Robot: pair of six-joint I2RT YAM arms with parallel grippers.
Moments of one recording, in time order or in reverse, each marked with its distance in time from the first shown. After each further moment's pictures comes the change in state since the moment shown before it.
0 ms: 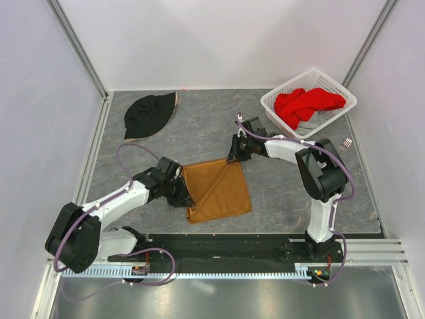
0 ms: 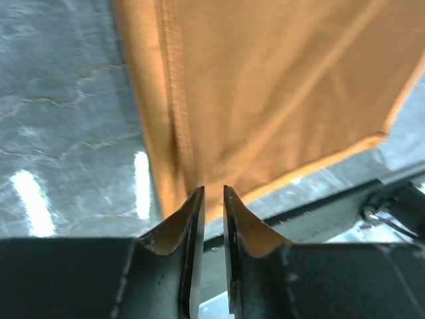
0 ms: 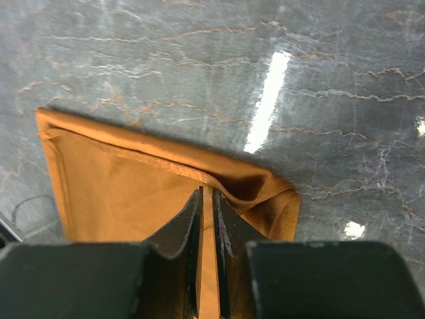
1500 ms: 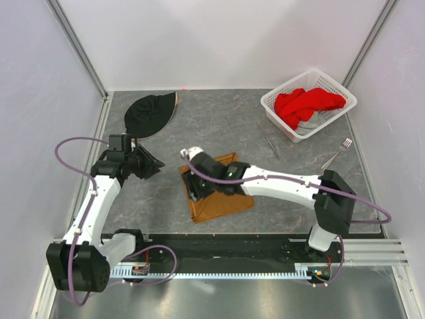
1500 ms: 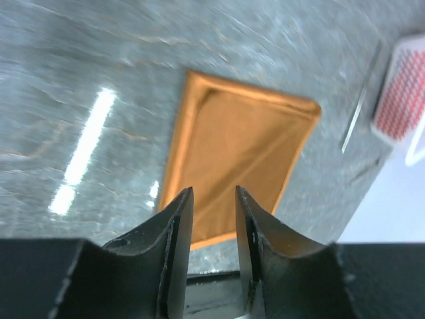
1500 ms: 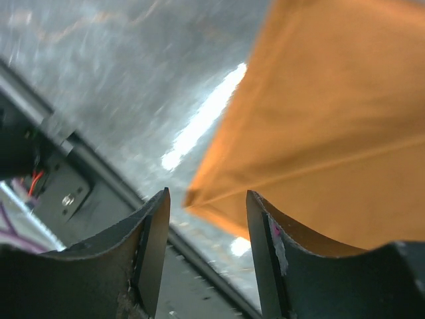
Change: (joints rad) left arm 0.455 -0.204 0.269 -0.227 -0.048 -0.033; right arm 0.587 -0.264 0.108 -0.291 0.395 -0.025
